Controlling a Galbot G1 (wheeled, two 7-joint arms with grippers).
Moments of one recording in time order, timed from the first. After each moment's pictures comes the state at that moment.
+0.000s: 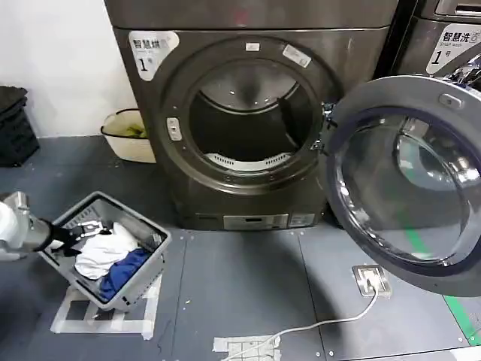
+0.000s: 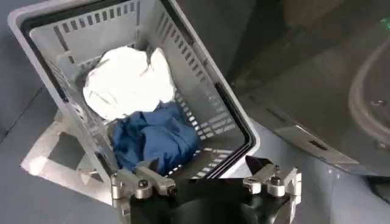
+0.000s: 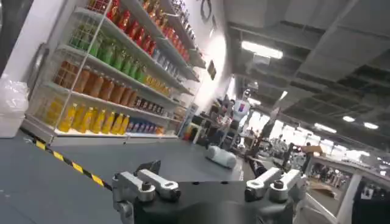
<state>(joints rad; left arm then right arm) 1.19 -0.28 -0.62 -1.80 -2.43 0.74 -0.92 -1.75 1.34 1.84 1.75 0.34 -0.05 0.07</state>
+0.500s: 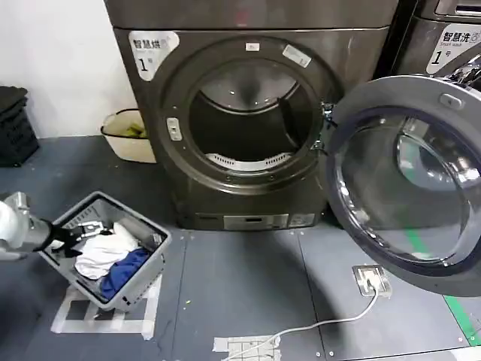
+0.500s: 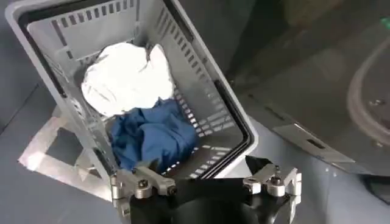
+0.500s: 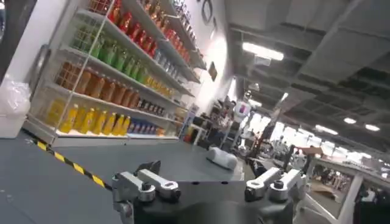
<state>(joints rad) 1.18 -0.28 -0.62 -1.80 -2.45 0.74 -0.94 -1.75 1.35 1.85 1.76 0.34 -0.04 0.06</state>
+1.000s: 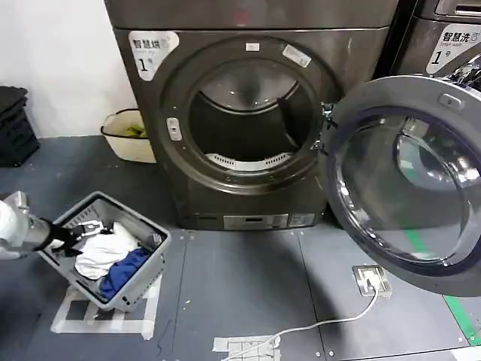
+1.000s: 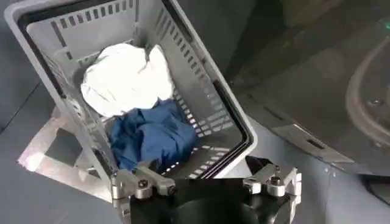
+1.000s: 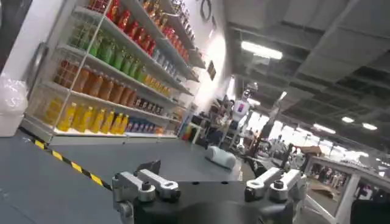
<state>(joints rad) 1.18 -0.28 -0.62 -1.80 -2.45 0.74 -0.94 -1.75 1.35 1.85 1.75 0.34 -0.05 0.06</state>
